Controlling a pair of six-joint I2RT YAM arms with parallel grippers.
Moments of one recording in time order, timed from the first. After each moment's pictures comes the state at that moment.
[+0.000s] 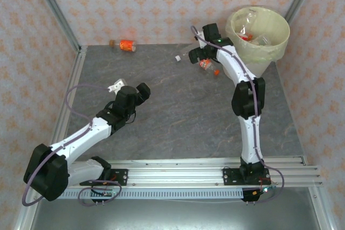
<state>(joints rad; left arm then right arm) -0.46 1.15 0.66 -0.10 -0.34 -0.97 0.29 2.30 2.22 -0.85 0.01 -0.15</state>
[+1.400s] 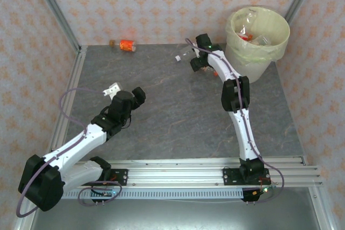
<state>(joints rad) -0.46 1.04 0.60 -0.15 -0.41 -0.90 0.29 2.61 2.45 -0.92 0.13 -0.21</state>
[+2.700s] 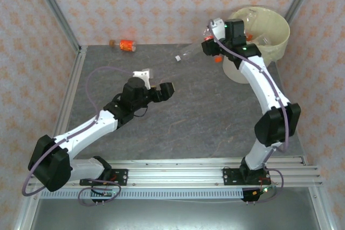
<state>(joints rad) -0.57 1.25 0.85 0.03 0.06 -0.66 0.25 1.70 1.76 -0.59 -0.16 -0.18</state>
